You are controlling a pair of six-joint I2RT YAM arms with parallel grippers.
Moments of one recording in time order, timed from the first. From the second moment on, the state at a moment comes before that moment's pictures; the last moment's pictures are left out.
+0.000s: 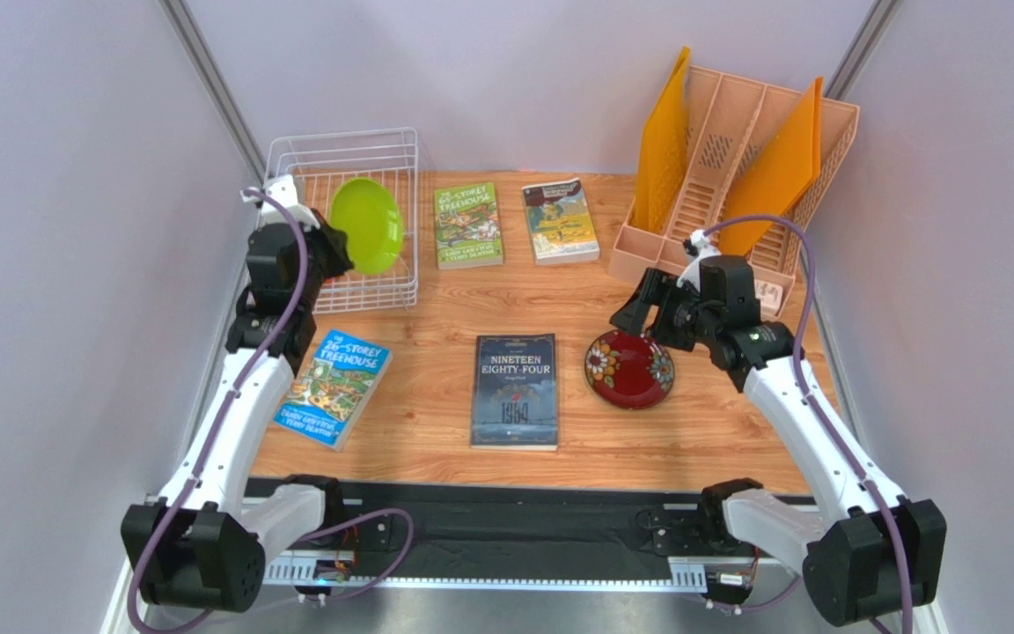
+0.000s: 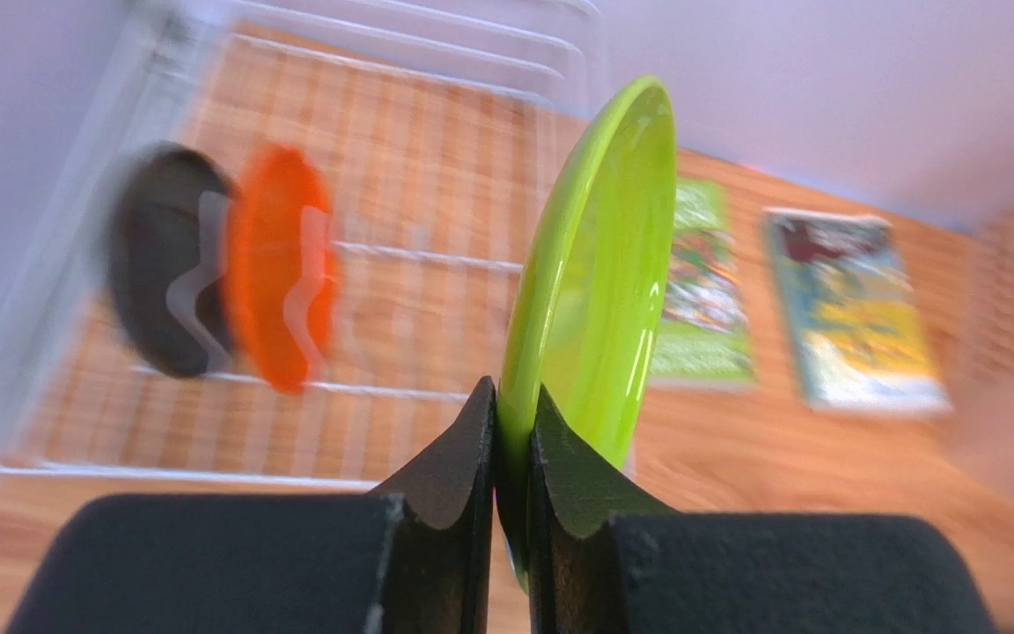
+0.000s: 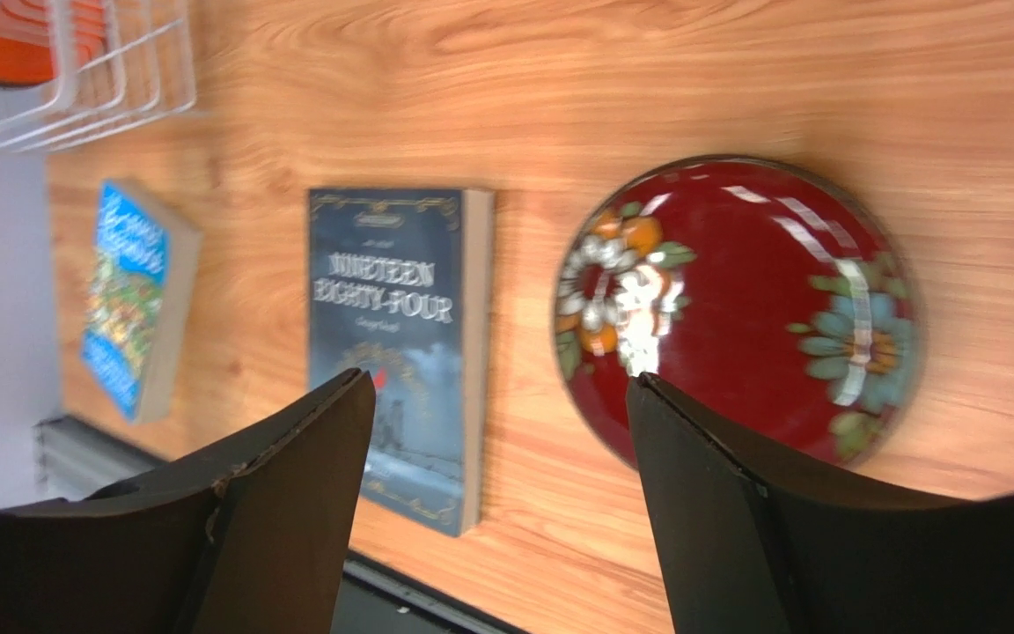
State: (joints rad) left arm -0.07 1.08 0.97 -0.10 -0.14 -0.27; right arm 0.22 1.06 0.90 -0.53 -0.23 0.49
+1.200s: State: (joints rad) left arm -0.31 1.12 0.64 0.17 0.38 -0.65; right arm 0.50 1.73 1.08 0.16 -0.73 0.73
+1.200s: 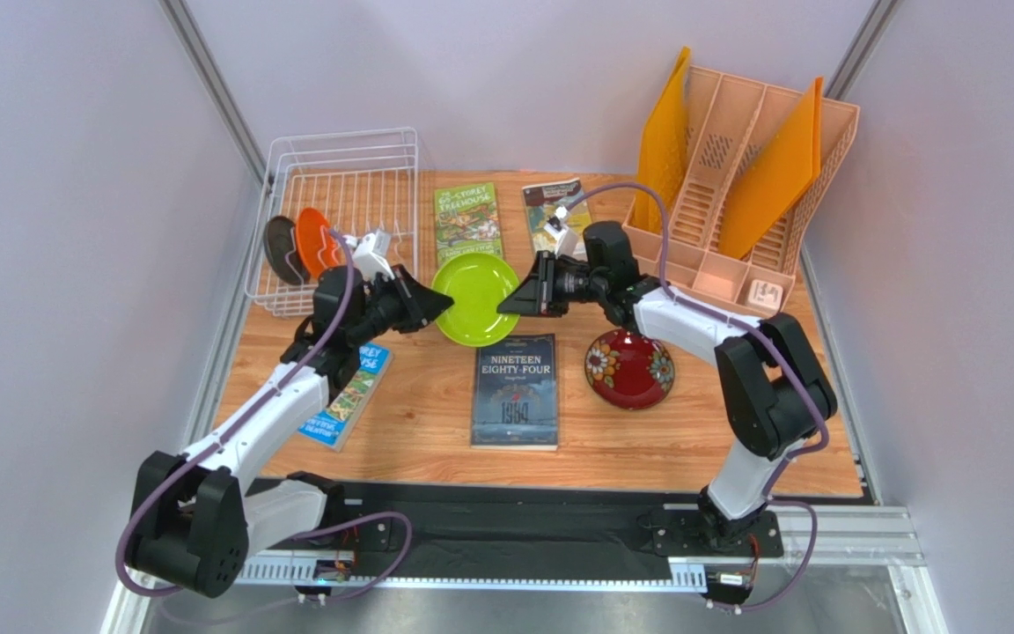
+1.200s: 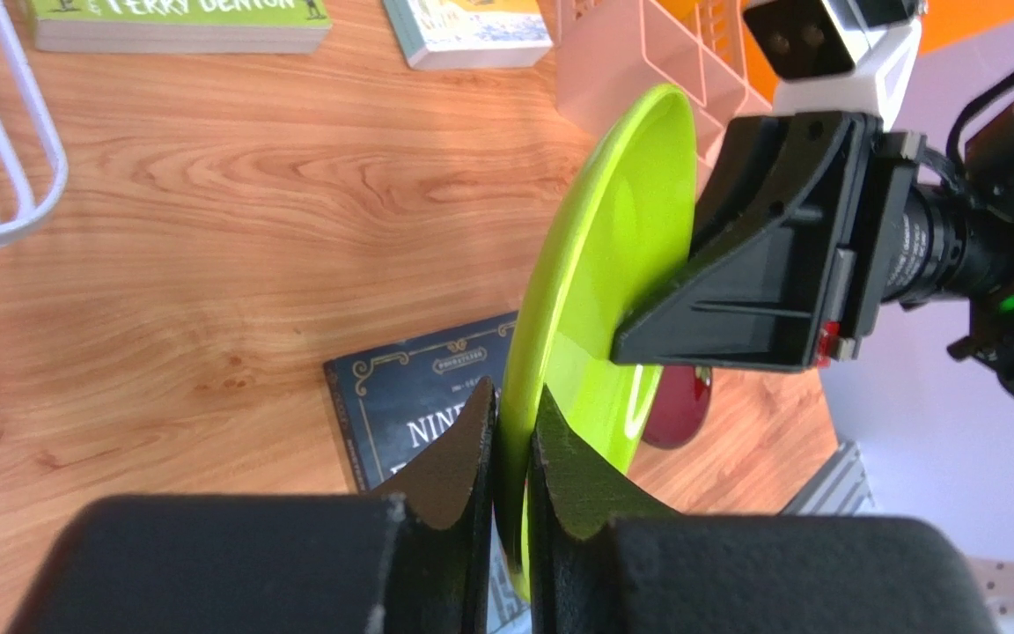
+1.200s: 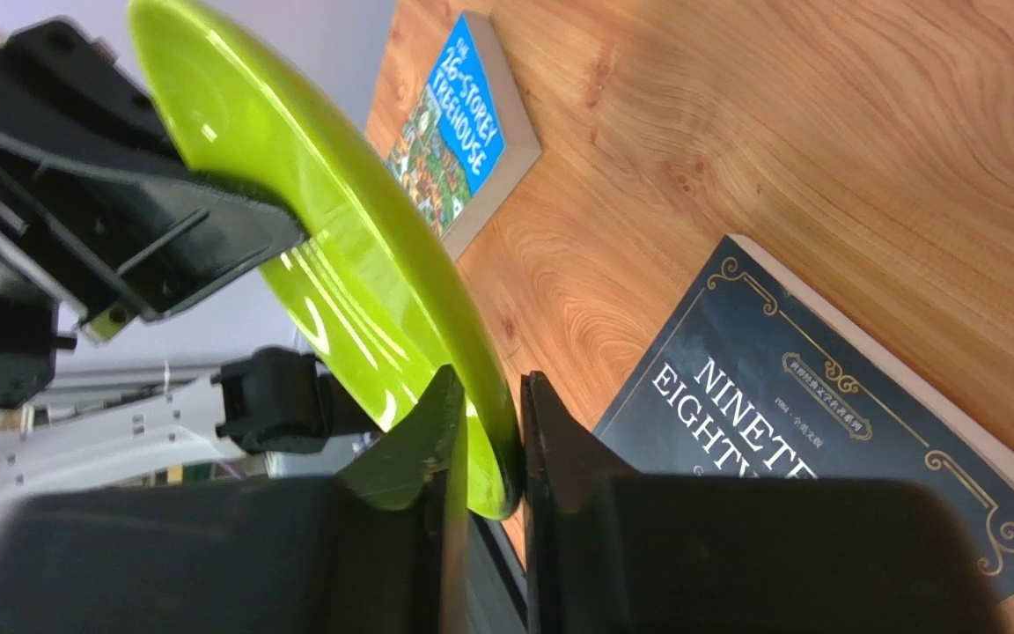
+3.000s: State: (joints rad) left arm -0.21 1.06 0.80 -0.07 -0.16 -0.26; right arm 0.05 1.14 0.60 -0.48 -0.33 0.54
